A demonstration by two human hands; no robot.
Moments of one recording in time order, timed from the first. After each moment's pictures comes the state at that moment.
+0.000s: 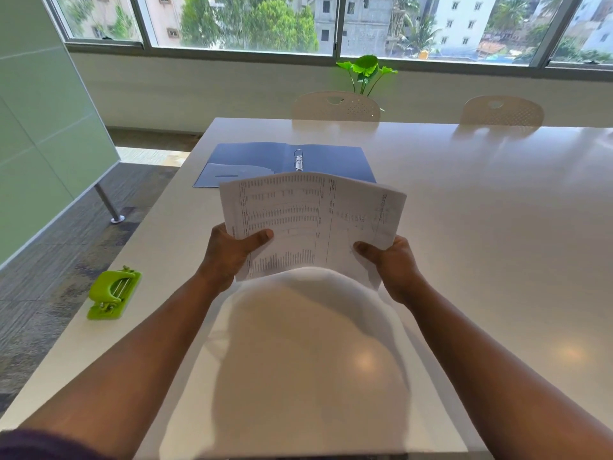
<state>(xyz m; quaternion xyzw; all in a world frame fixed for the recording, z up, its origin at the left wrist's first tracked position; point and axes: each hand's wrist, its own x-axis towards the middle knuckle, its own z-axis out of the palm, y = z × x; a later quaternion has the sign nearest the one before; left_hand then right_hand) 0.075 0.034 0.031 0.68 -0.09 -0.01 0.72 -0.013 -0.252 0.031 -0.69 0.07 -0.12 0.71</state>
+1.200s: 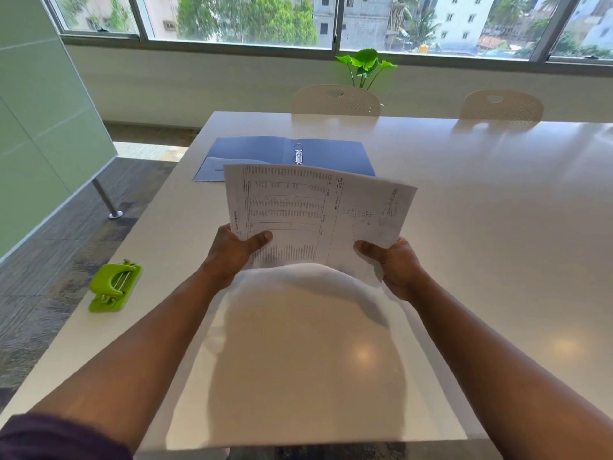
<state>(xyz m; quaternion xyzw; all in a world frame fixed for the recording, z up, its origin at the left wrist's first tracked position) 0.069 0.033 0.028 0.70 -0.08 -0.05 0.70 -0.011 -0.262 0.013 -0.63 0.06 -0.07 0.77</state>
